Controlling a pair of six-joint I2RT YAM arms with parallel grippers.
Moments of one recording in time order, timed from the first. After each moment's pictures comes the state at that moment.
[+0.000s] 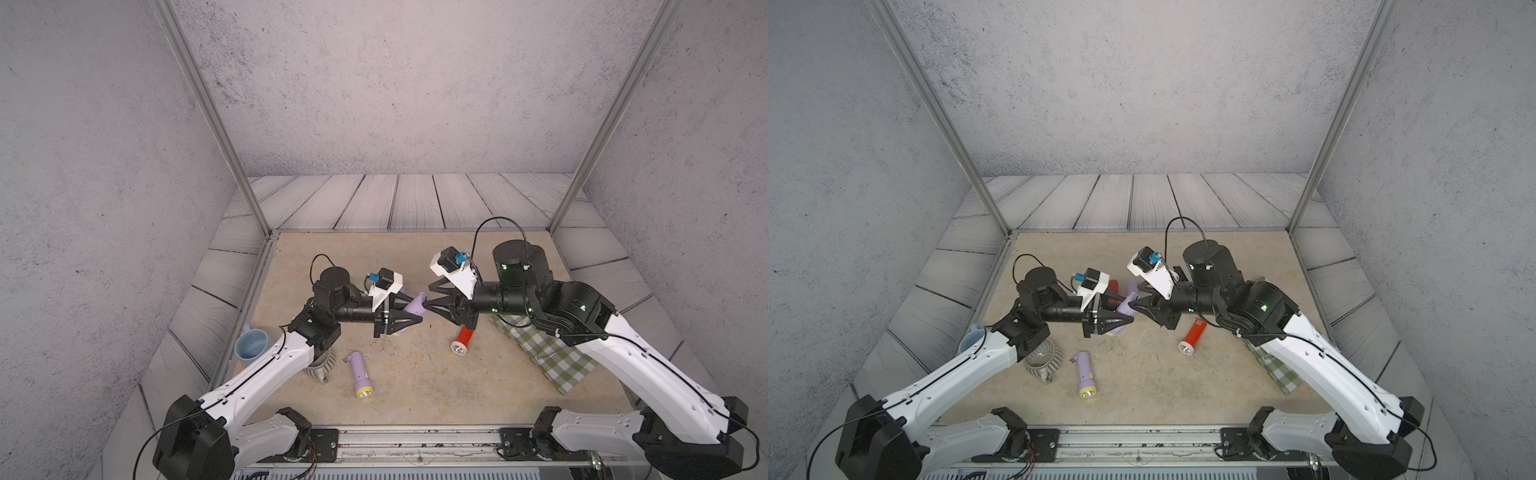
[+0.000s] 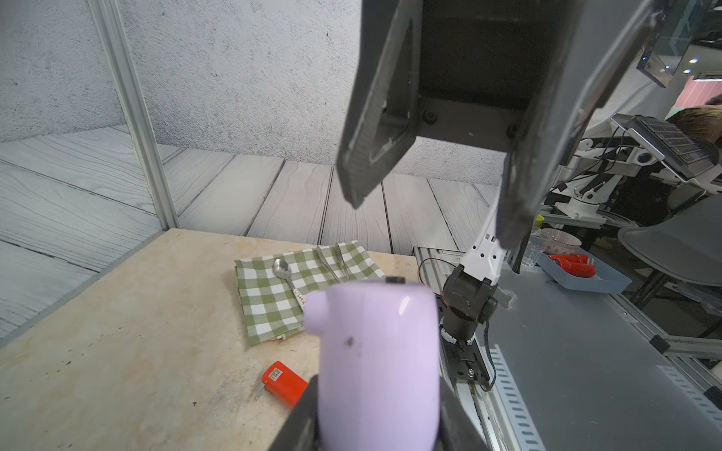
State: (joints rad) left arm -0.58 1.14 0.81 0.22 1.03 -0.01; right arm 0.87 1.20 1.52 -0.81 -0.34 -0.17
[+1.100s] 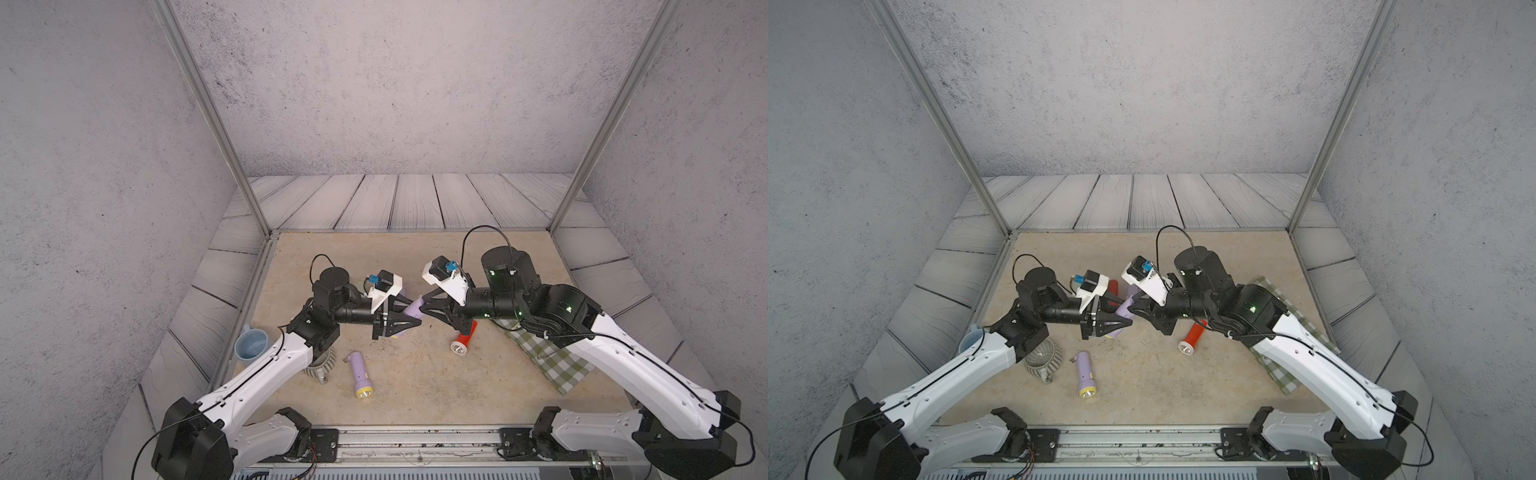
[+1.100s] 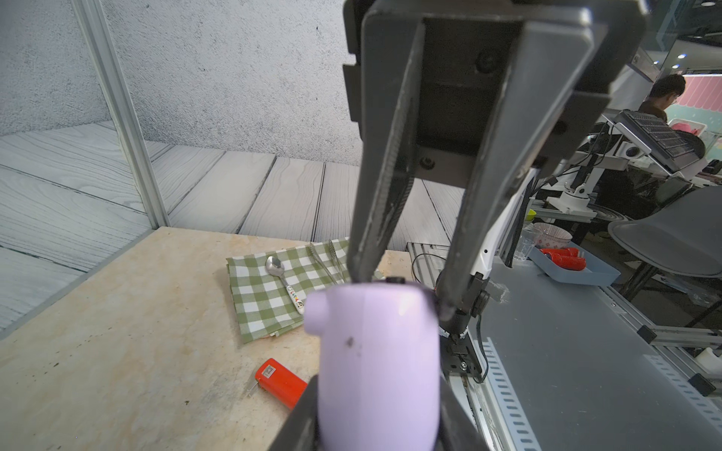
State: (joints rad) left arm -0.58 1.13 0.81 0.19 1.04 0.01; right arm 0.89 1.20 1.46 -0.79 -0.34 -0.18
